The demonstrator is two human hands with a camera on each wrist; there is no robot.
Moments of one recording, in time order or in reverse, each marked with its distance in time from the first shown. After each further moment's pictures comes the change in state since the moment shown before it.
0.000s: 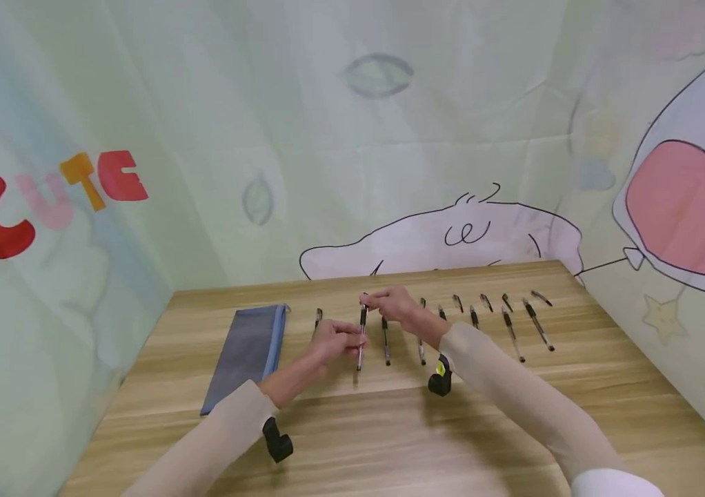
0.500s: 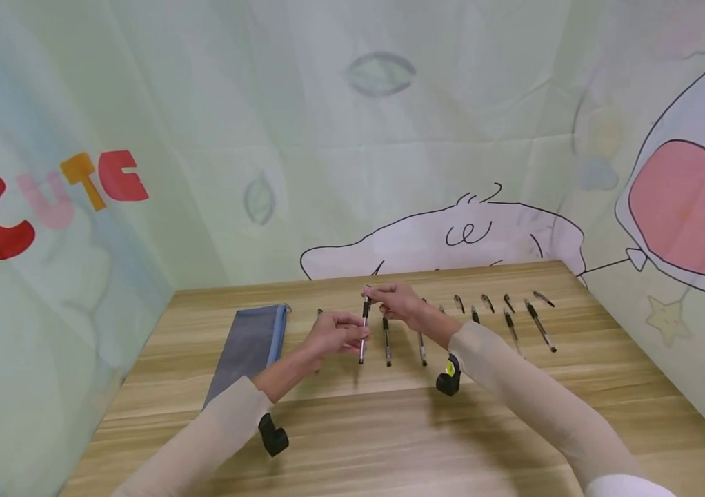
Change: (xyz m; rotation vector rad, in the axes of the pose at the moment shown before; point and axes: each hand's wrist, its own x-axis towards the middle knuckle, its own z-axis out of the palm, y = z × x) left_hand 0.003 0.015 -0.008 0.112 -0.117 0.014; right_hand -0.006 -0.006 -0.013 0.162 -0.094 -0.017
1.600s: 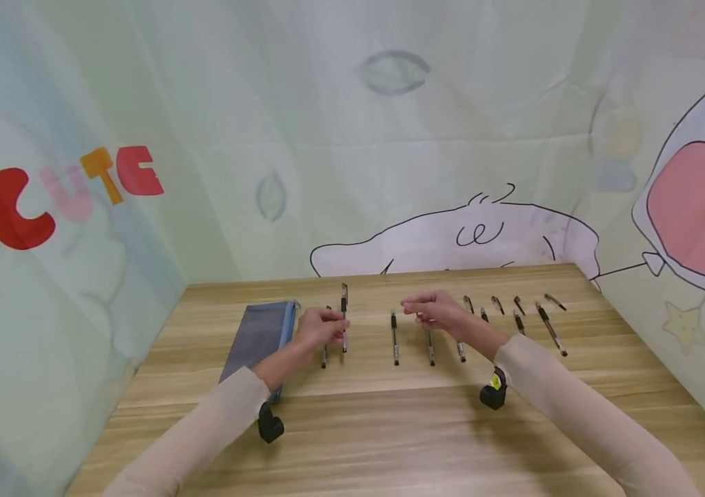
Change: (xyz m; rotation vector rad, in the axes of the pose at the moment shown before) left_hand 0.007 -0.018 -0.028 0.038 0.278 -0.025; right_hand -0.028 0.022 -0.047 -0.062 -0.043 0.016
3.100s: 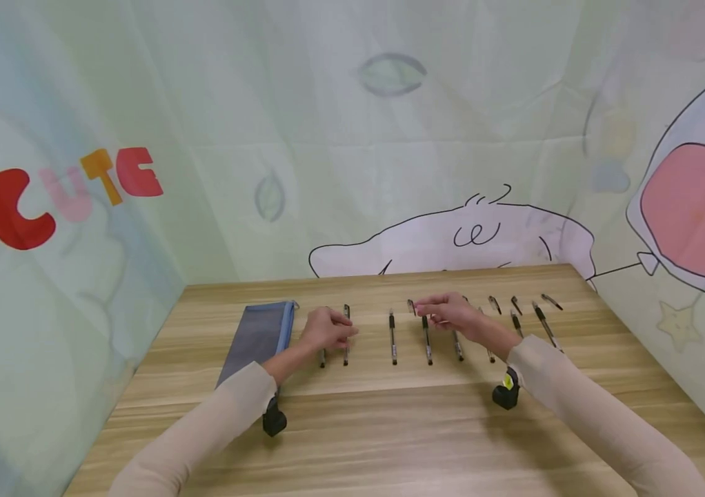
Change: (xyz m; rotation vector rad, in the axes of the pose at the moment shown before) left_hand 0.007 -0.006 0.008 0.277 -0.063 0.166; right_hand -0.008 0.012 -0.025 -0.059 0.008 0.002
